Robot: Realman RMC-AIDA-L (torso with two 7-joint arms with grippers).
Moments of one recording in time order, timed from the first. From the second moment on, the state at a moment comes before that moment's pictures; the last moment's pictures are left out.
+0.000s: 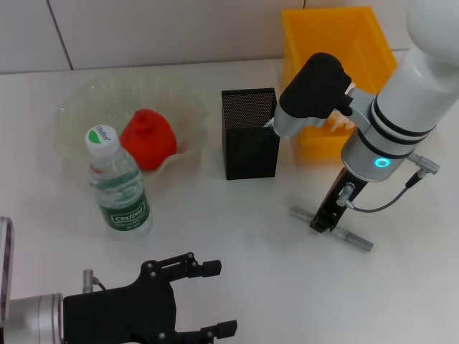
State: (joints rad) left arm -0.33 -2.07 1.36 0.47 1.45 1.60 -0.87; right arm 0.82 2.08 -1.49 -0.95 -2.66 -1.44 2.54
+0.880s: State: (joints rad) left arm -0.33 -2.07 1.36 0.48 1.45 1.60 -0.87; right arm 0.66 2.08 -1.32 -1.41 -2.45 -1.63 2.49
